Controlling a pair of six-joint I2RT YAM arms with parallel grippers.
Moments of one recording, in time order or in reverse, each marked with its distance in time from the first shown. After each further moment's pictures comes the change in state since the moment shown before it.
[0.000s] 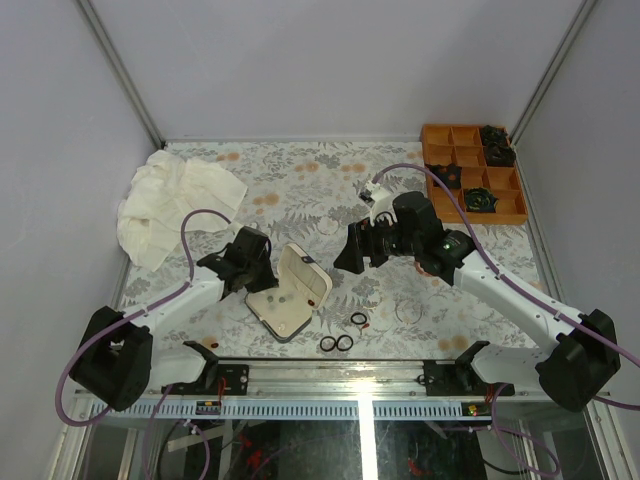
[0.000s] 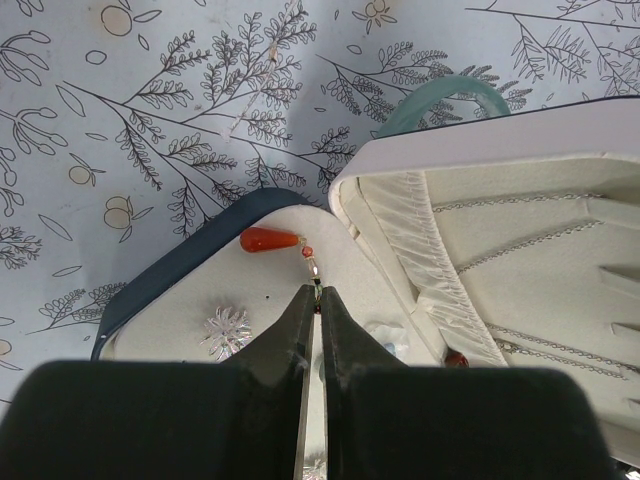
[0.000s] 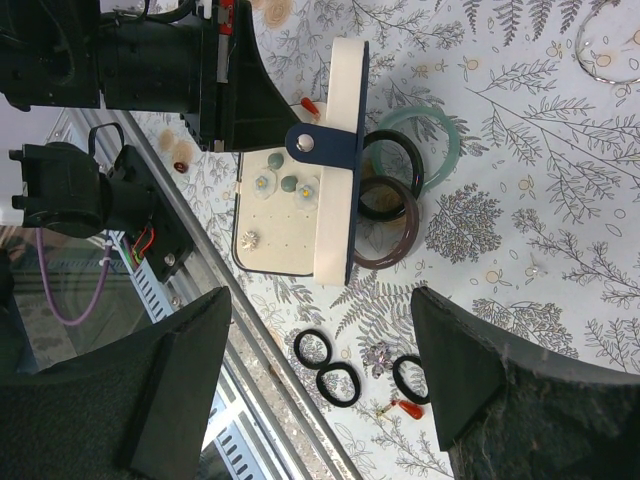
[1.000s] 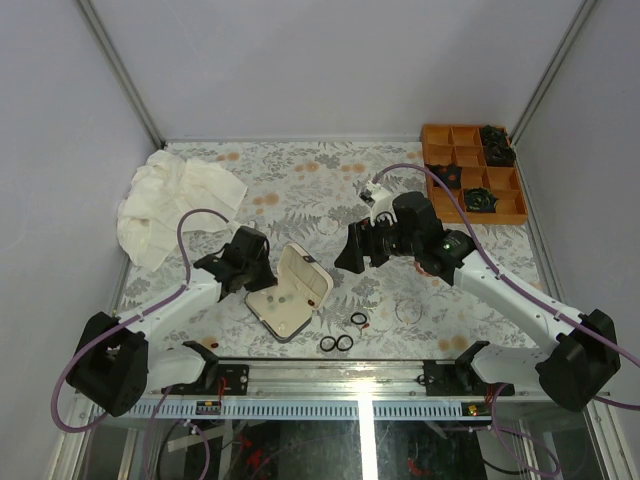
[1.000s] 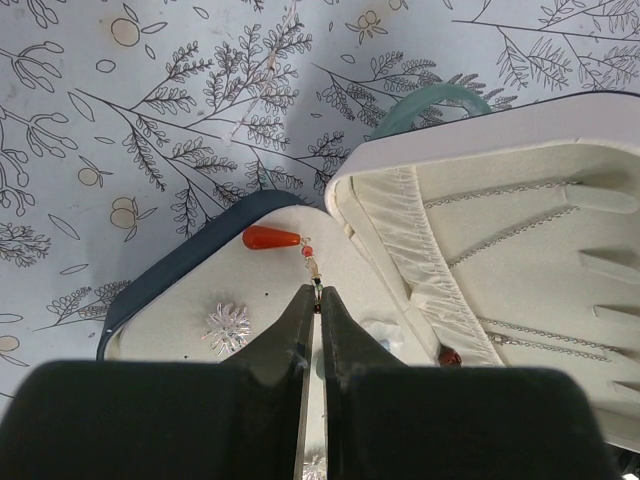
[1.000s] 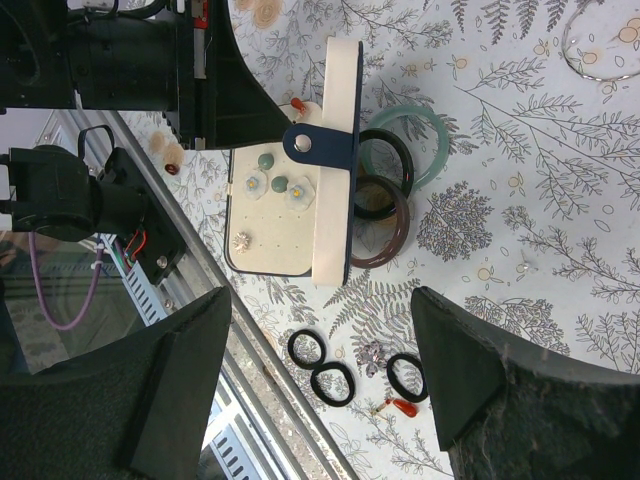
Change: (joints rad) left arm 0.000 -0.032 0.001 -0.008 -0.012 0.000; right arm 0.000 0.000 0.001 -0.009 0.019 -0.004
